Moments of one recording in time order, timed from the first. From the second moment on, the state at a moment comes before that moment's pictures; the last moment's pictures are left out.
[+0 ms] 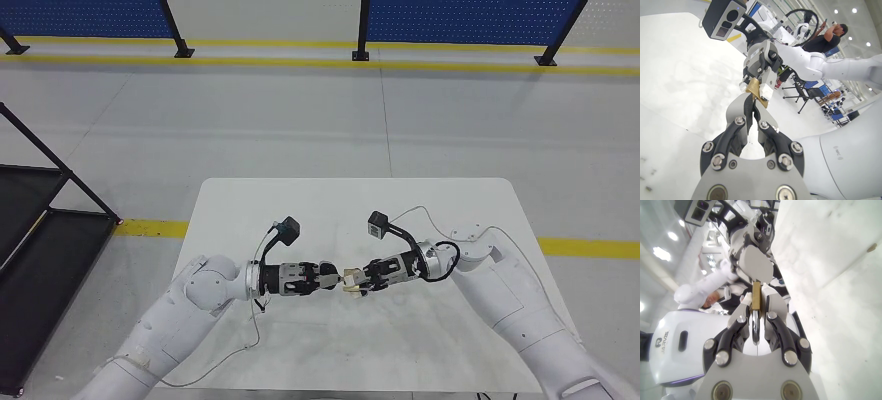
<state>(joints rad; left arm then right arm) 1.32 -1.00 -1.07 -1.55 0.09 -0.79 -0.72 -0.89 -1.16 0.81 -1.18 0.50 -0.16 1.44</state>
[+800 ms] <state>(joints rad) 1.41 -1.00 -1.12 -1.63 0.49 -0.85 -0.42 -0.90 -1.16 0.82 -1.18 0.50 -0.16 1.43</state>
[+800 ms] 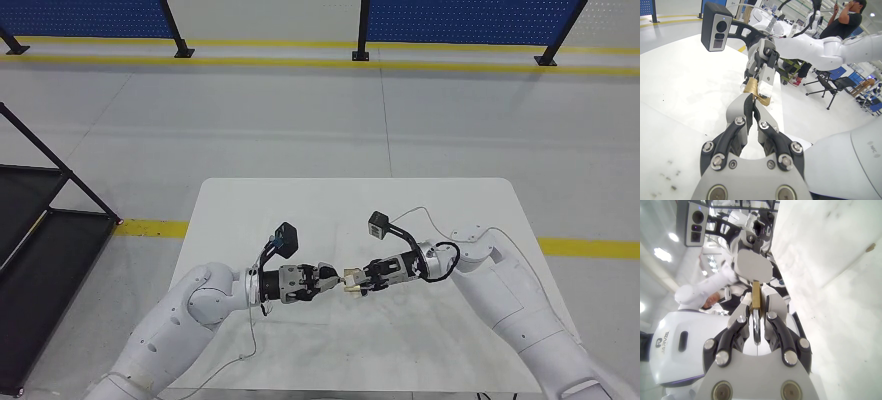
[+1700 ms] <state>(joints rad) 1.45 -1.01 -1.13 -1.69 0.88 -0.82 -0.17 -0.90 -1.16 0.82 -1.17 0.50 -0.17 1.44</state>
